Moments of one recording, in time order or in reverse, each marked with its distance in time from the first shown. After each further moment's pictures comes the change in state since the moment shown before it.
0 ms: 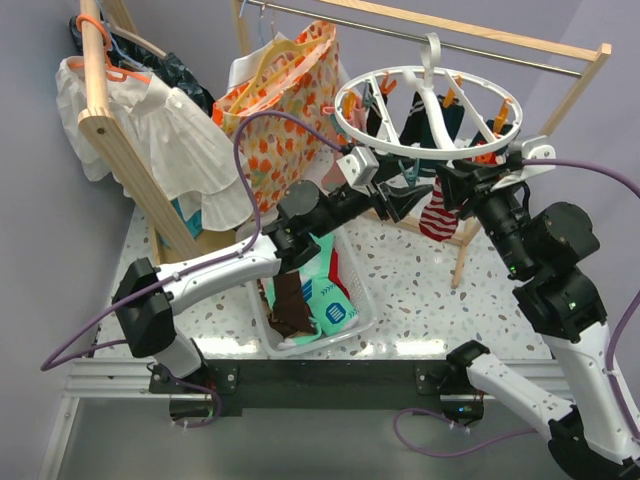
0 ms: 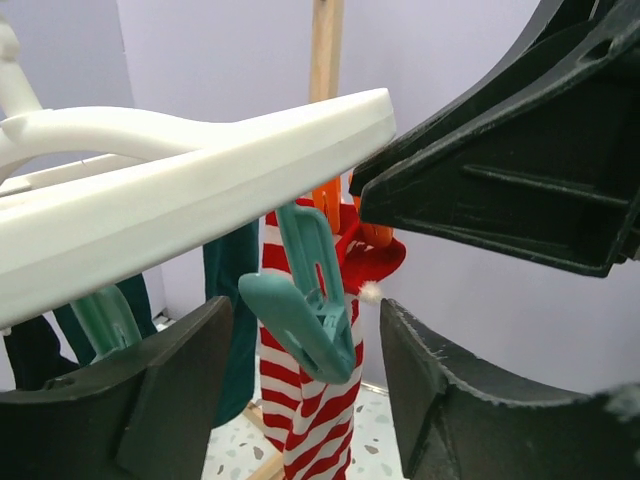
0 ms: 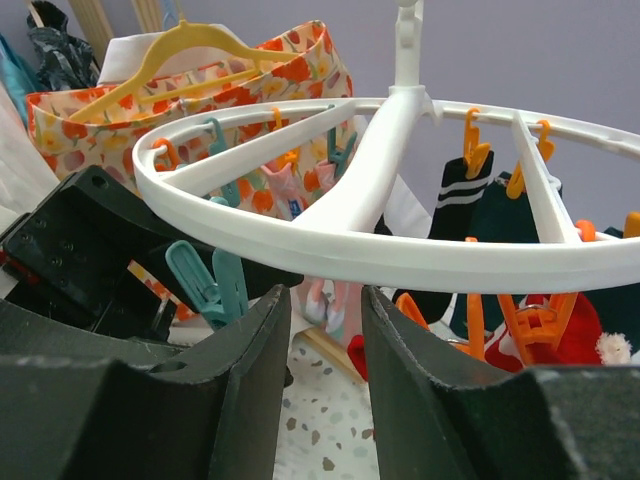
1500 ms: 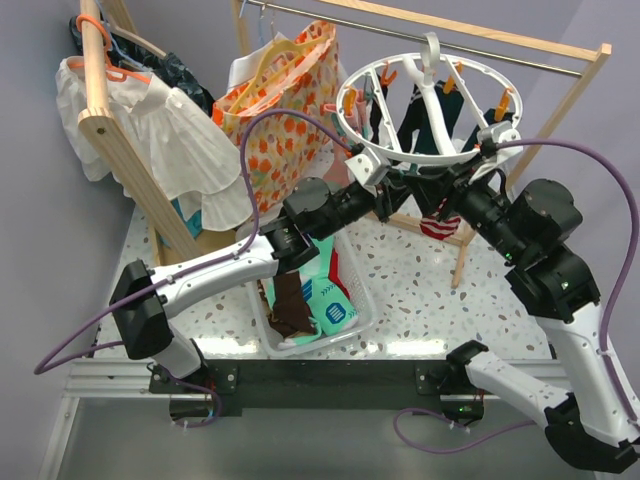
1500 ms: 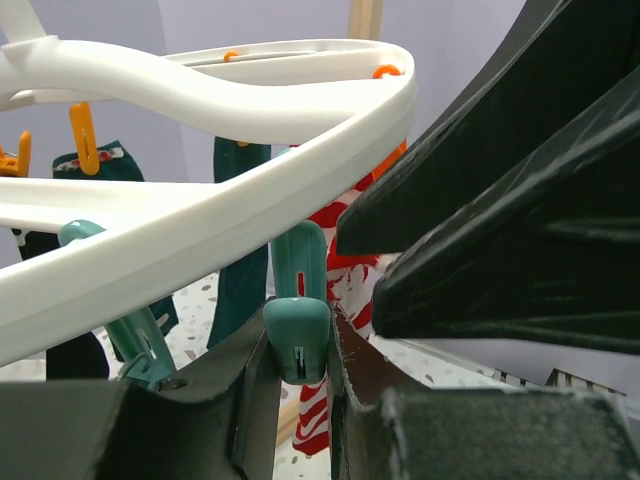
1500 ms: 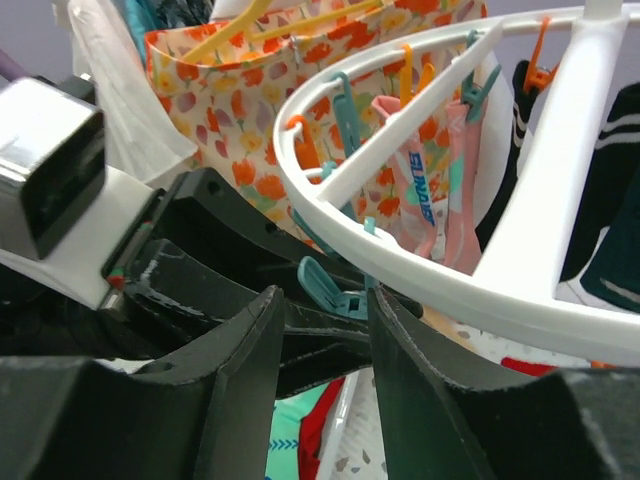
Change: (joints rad) left arm -0.021 -0.015 0.034 -0.189 -0.092 0.052; right arm 0.000 0.098 0.090 -0.100 -0.245 0.116
